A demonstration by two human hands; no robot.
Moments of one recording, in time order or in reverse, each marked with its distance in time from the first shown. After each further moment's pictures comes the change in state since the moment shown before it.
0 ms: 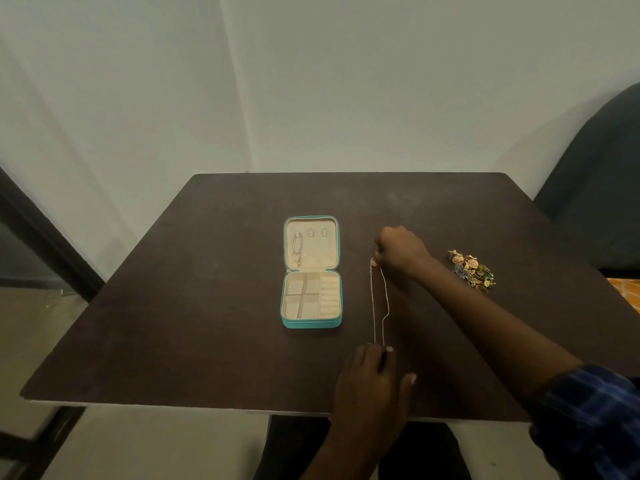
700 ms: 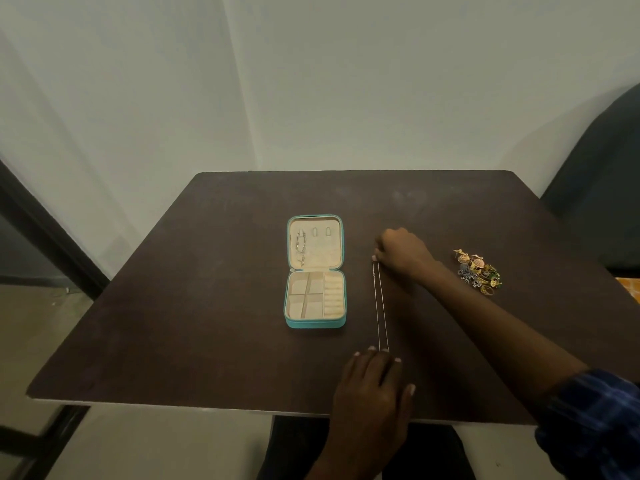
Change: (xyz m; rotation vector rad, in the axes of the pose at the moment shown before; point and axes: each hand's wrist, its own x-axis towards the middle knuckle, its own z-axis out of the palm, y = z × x) left_hand -0.011 -0.009 0.006 0.070 0.104 0.086; right_hand 0.000 -0.001 0.006 -0.054 0.019 -0.015
